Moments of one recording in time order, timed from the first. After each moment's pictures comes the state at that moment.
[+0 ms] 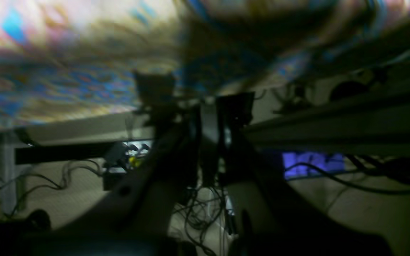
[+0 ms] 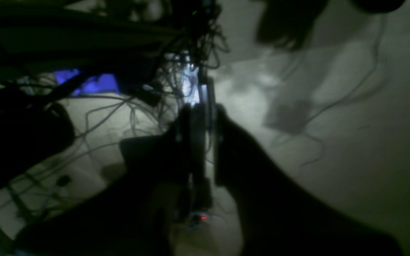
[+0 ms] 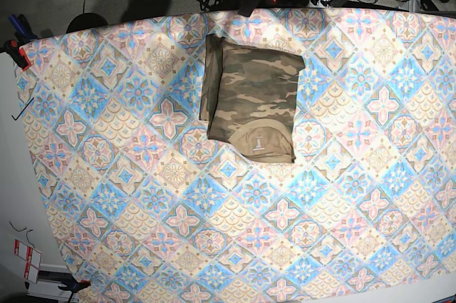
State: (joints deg) left arm 43.3 9.2 -40.8 68.5 30.6 -42.2 -31.0; right arm -47.6 -4.2 24.8 73.1 2.4 30.3 -11.0
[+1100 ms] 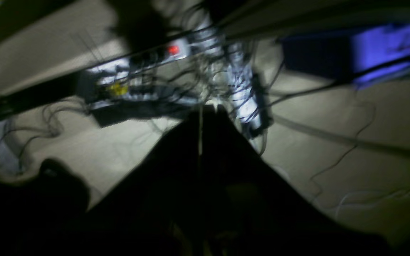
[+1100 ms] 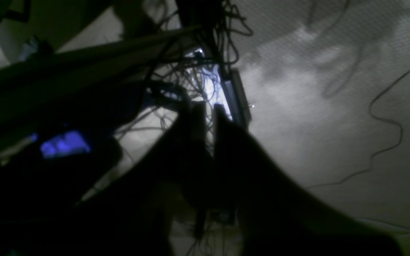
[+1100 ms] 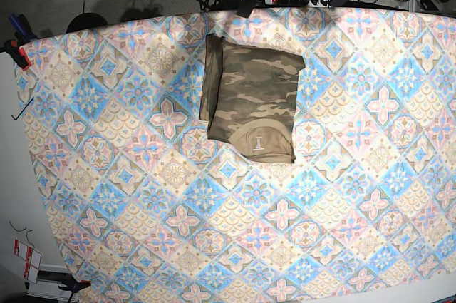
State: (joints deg) left arm 15.7 -5.4 -42.2 8.3 61.7 -16.5 -26.3; right arm -12.7 10.1 25.5 0.6 -3.0 33.5 14.8
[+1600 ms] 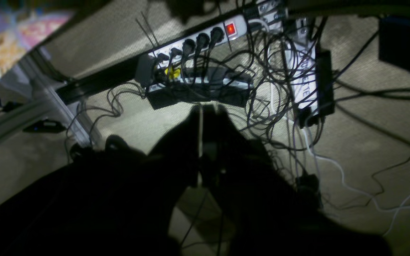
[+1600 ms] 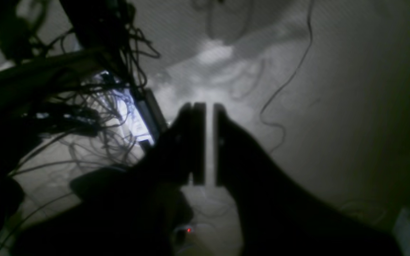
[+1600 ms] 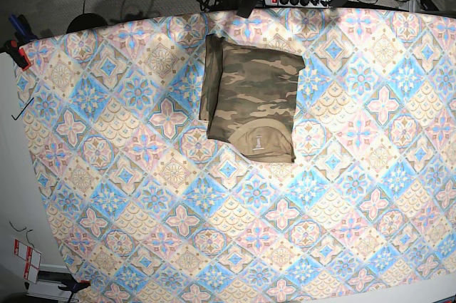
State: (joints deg) left arm 9.8 -6.3 -42.2 4.0 61.8 -2.6 -19.2; right arm -9.7 10.8 24.2 -1.0 -5.1 10.6 18.8
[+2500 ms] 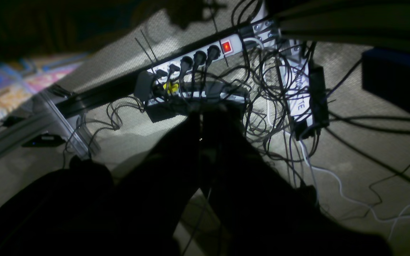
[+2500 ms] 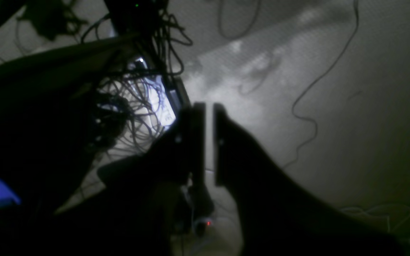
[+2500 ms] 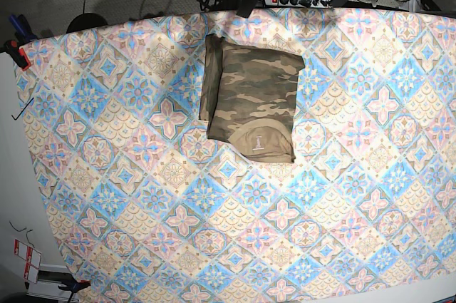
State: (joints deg) left arm 7.4 -5.7 -42.2 4.0 62.3 -2.6 -19.0; right arm -8.4 5.6 24.1 -1.1 -5.2 8.4 18.4
